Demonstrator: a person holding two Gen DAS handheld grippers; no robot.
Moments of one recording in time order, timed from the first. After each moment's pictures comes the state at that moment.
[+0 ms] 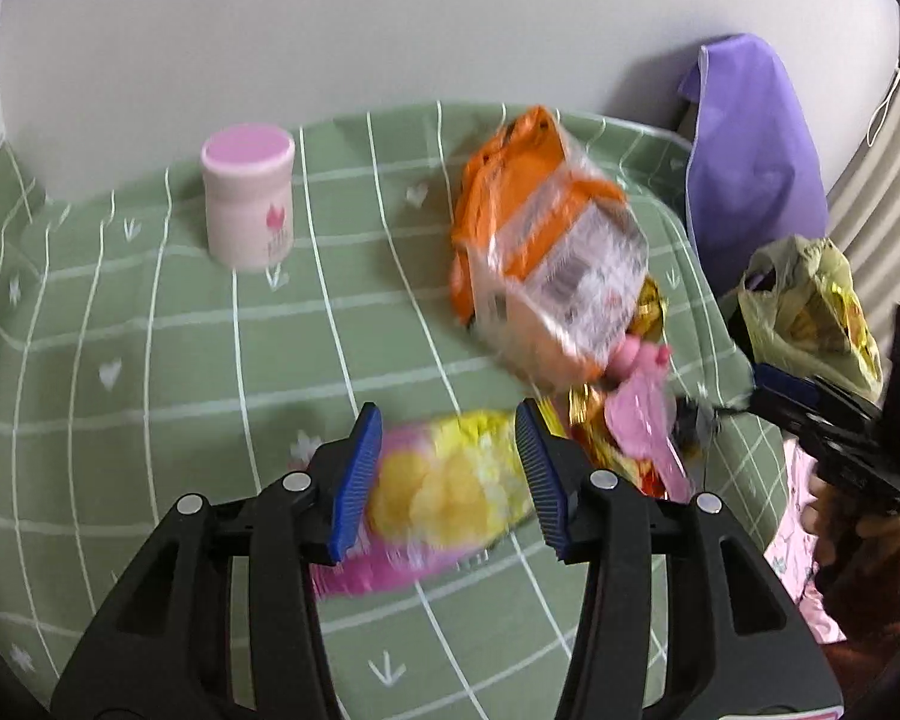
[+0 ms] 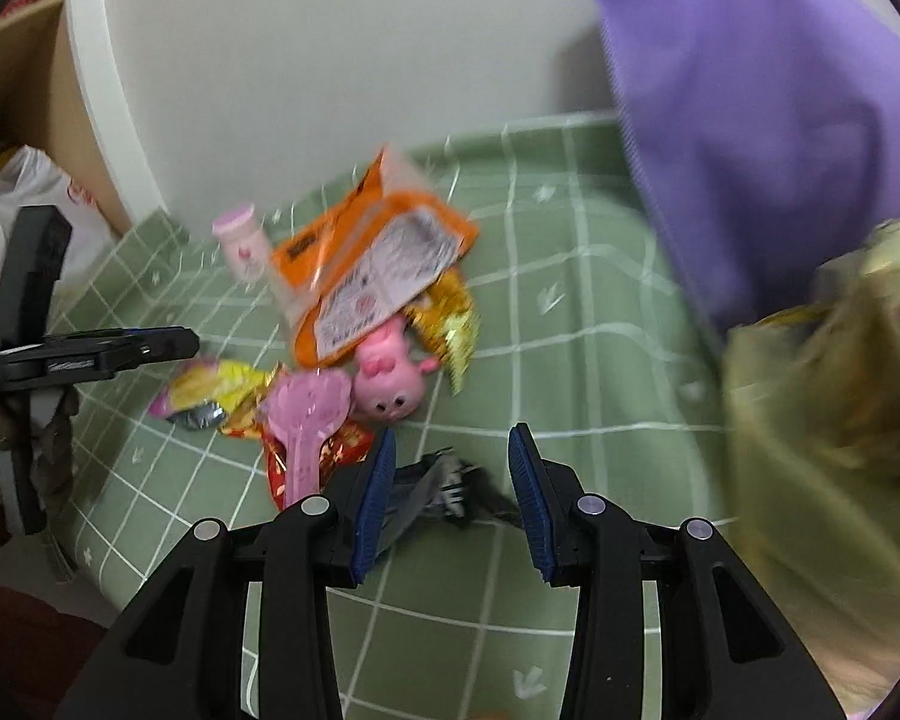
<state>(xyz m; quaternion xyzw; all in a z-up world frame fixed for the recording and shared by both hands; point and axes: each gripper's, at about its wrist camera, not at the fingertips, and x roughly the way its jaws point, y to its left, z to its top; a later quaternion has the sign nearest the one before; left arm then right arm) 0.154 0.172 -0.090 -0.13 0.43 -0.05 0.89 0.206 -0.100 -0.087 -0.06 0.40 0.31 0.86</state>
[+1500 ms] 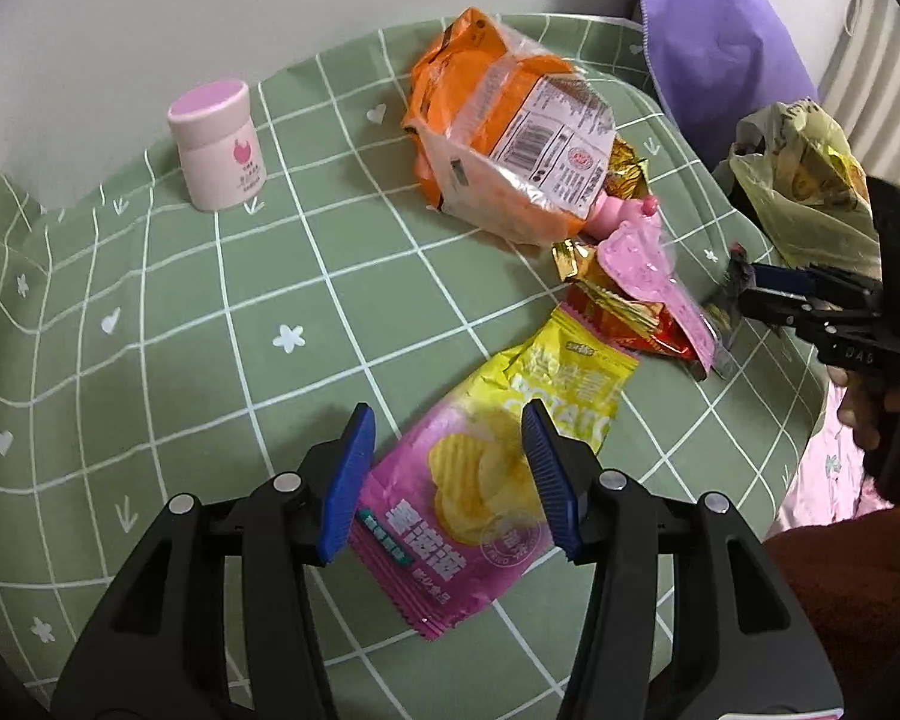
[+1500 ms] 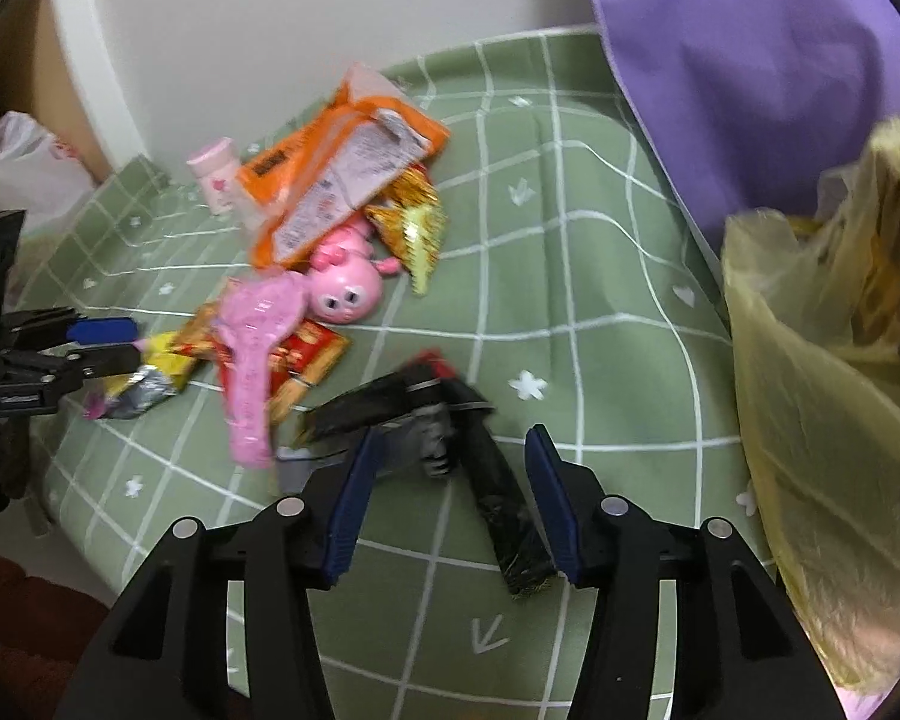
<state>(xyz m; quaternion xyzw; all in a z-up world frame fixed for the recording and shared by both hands) 0.127 0.139 -0.108 -0.02 0.47 -0.06 0.88 0.203 -0.121 -0.113 -0.07 0.44 0.31 0.84</state>
